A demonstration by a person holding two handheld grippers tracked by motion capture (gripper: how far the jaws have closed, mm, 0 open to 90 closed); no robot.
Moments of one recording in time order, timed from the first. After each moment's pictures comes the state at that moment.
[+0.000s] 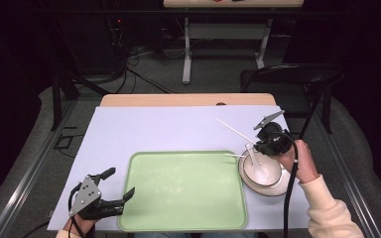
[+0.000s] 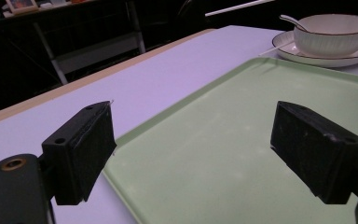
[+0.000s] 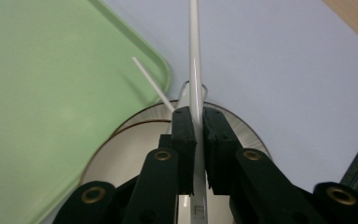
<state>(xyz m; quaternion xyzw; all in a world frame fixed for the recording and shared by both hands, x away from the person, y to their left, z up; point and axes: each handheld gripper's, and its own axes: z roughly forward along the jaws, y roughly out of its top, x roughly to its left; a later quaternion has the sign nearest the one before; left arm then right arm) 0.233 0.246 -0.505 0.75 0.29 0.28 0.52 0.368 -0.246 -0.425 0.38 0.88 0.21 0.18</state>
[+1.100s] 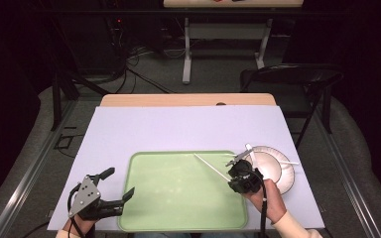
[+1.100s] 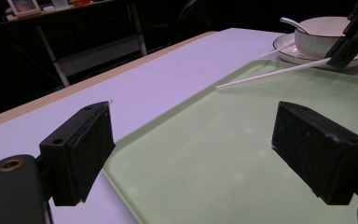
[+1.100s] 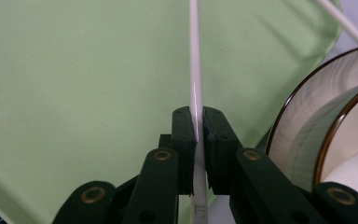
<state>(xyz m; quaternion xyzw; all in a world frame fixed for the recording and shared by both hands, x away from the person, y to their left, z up) 0.232 0.247 -0.504 0.75 0.29 0.28 0.52 0.304 -0.175 -0.497 0.43 0.88 0.20 0.10</state>
